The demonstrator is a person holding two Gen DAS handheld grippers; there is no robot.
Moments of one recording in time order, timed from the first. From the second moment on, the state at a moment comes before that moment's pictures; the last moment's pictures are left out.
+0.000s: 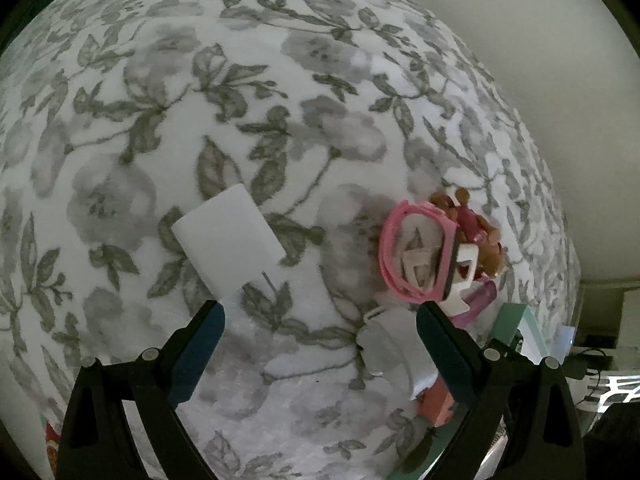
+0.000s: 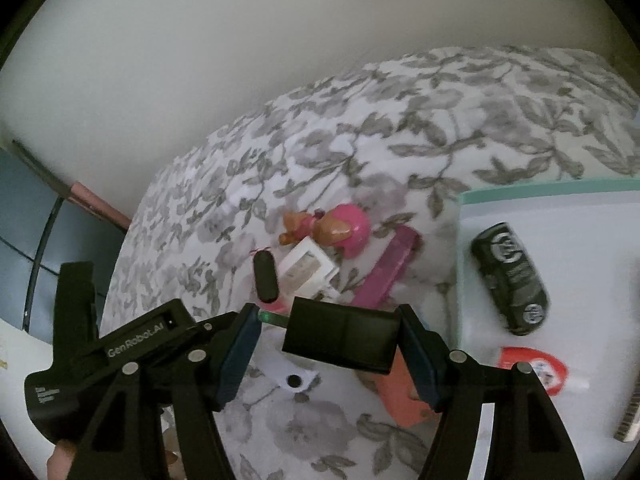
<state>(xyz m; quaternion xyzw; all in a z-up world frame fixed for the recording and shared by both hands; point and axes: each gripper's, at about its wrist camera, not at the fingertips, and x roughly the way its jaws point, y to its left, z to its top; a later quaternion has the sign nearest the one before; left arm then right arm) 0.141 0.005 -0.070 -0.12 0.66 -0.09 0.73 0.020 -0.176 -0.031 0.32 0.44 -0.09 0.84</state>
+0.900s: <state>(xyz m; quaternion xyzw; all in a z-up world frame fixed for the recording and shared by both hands) 0.121 -0.100 -0.092 0.11 0.62 -0.13 0.76 -0.047 -0.224 -0.006 0.39 0.41 -0.16 0.81</state>
